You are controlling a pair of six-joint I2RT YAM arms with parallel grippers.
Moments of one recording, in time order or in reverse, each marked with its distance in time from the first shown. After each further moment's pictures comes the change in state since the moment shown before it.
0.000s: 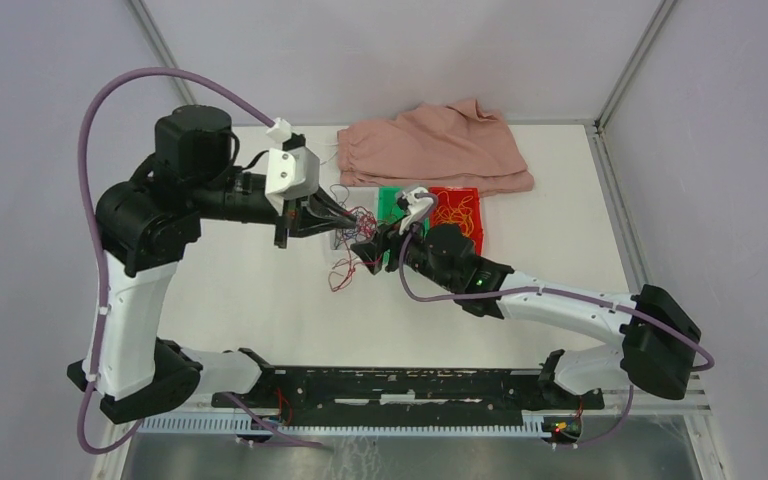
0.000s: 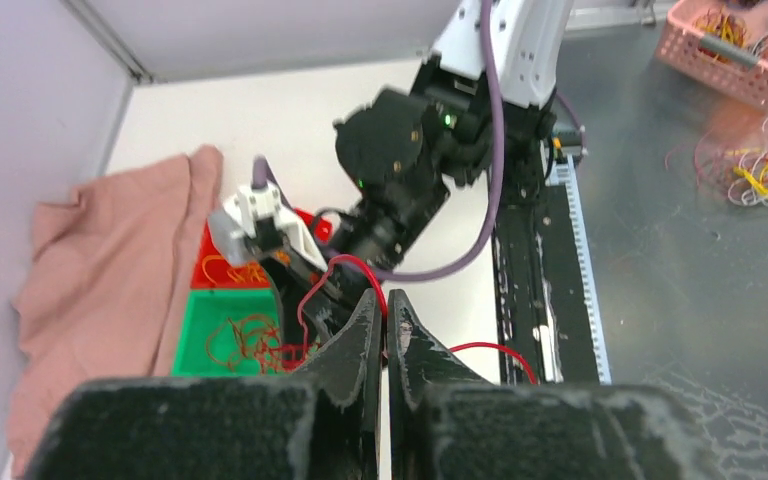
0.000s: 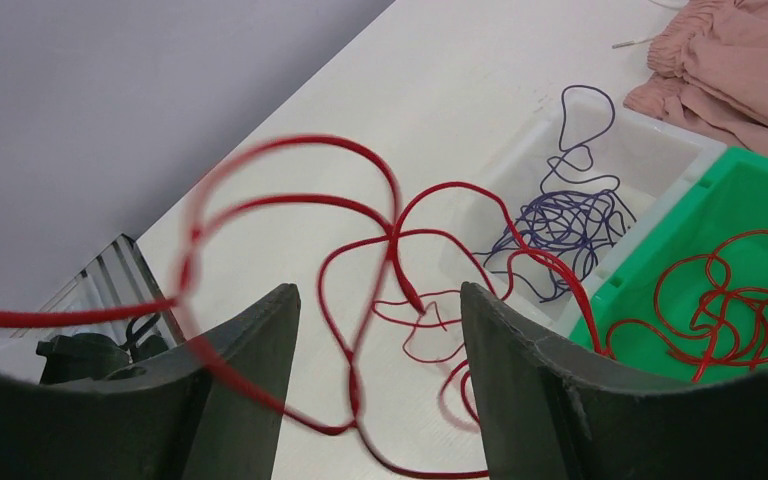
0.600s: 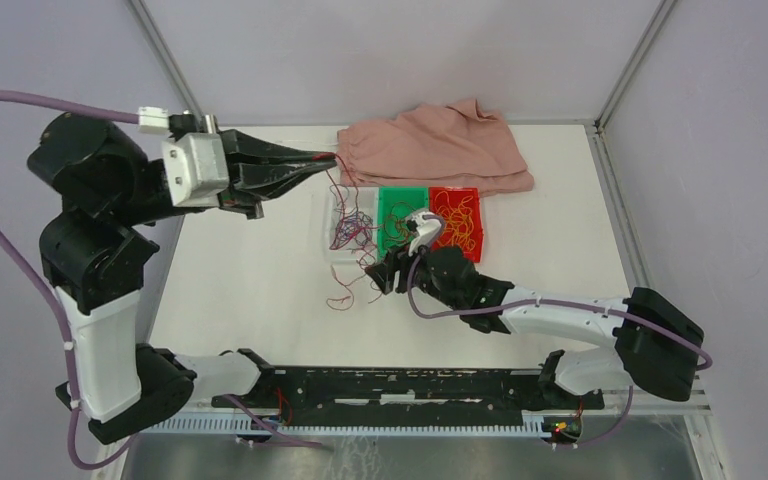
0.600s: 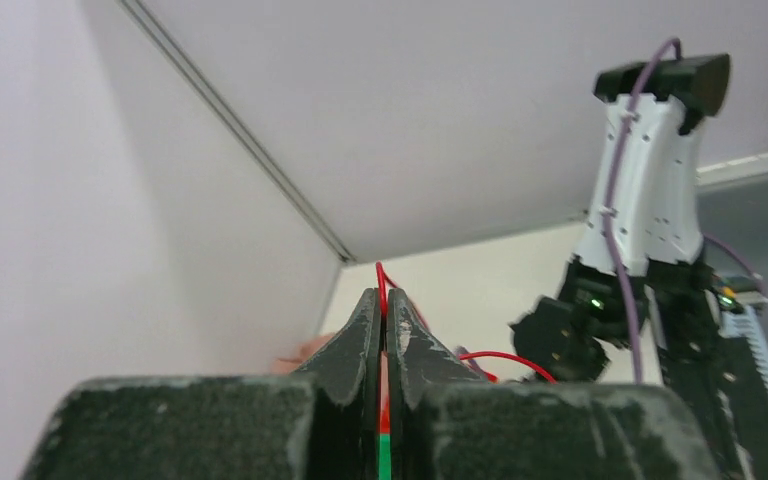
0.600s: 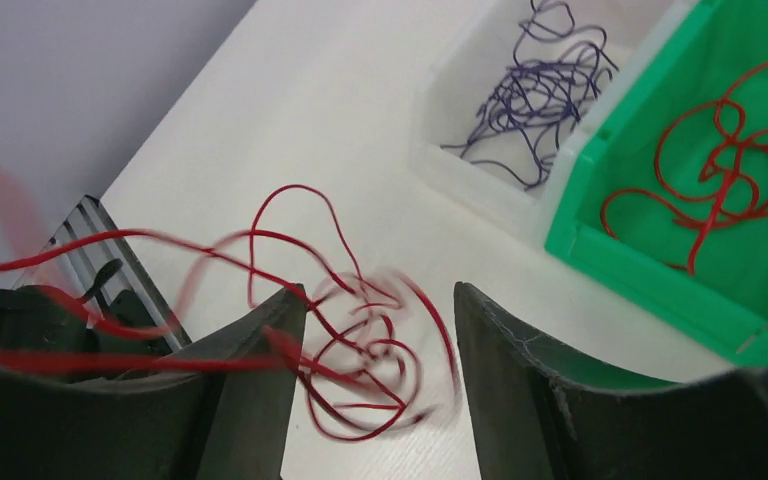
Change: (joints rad) left arm 0.000 -0.037 0.138 0.412 -0.043 -0.124; right arm 0.027 -0.003 -0.142 0.039 0.050 0.095
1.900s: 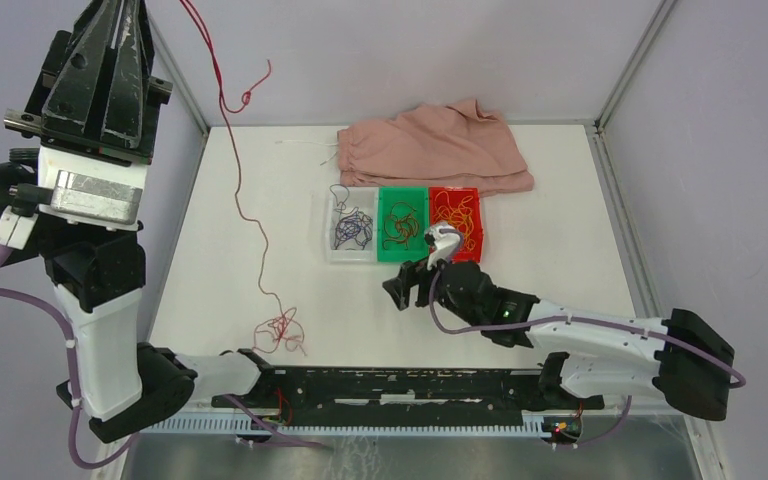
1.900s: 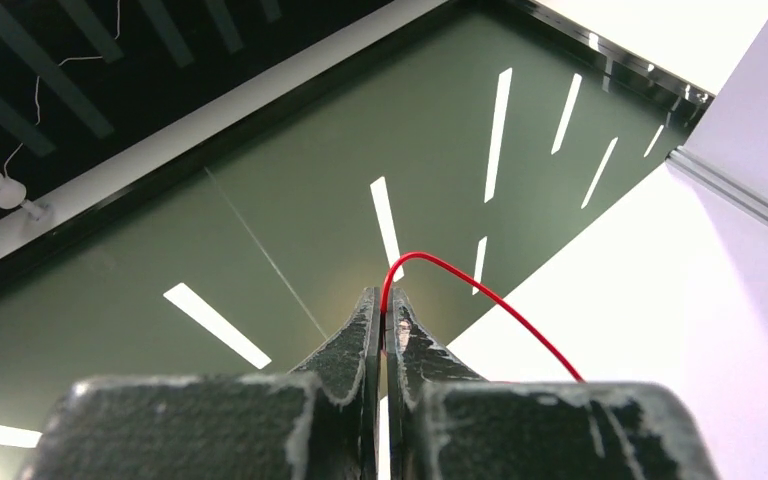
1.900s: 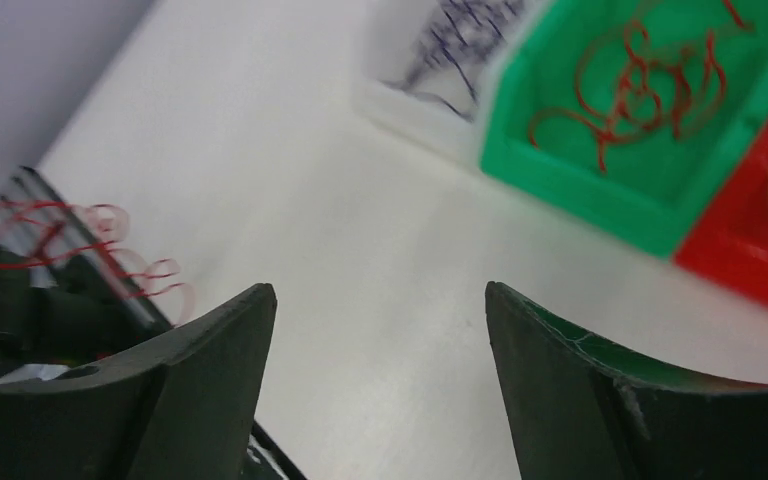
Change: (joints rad) left arm 0.000 0.013 0.015 0.922 -0.418 0.517; right arm 0.050 -0.182 -0.177 -0.199 0.155 0.066
